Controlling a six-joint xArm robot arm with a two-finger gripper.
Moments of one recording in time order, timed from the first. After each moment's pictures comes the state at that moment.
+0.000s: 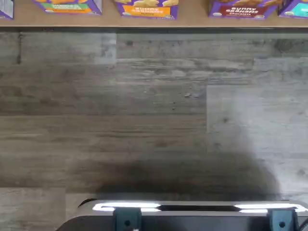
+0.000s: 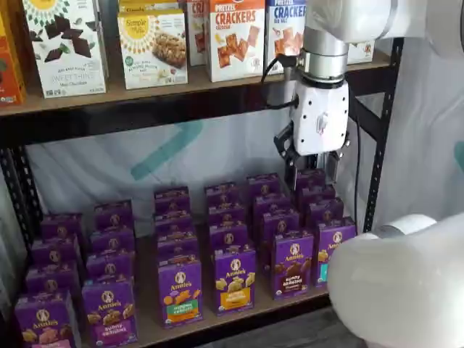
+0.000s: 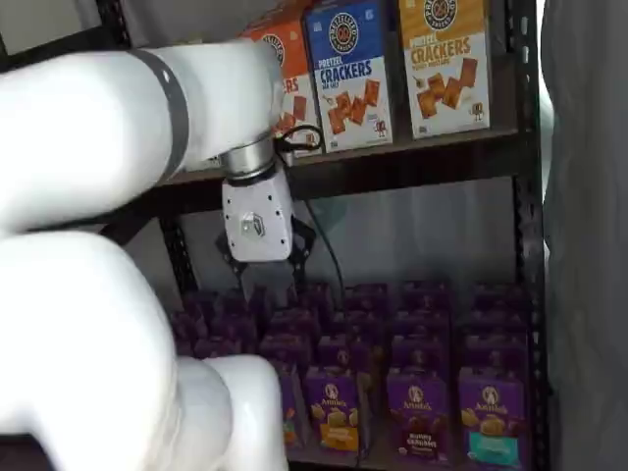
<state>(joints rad) 0.13 -0.91 -0.52 0.03 1.43 0.14</state>
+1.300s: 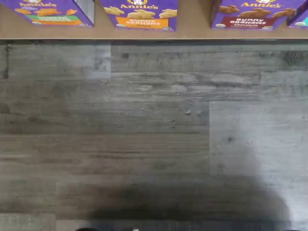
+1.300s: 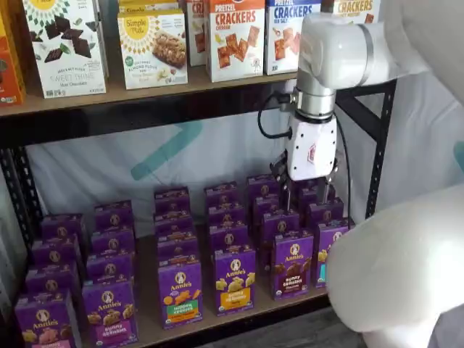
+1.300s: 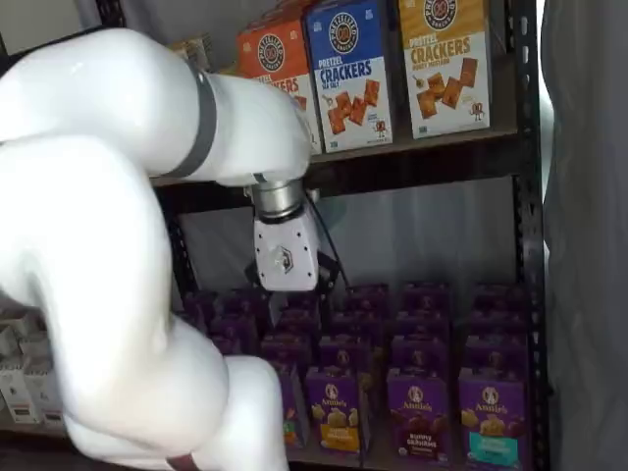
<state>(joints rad) 0.05 -0.69 -0.43 0.04 1.12 0.04</state>
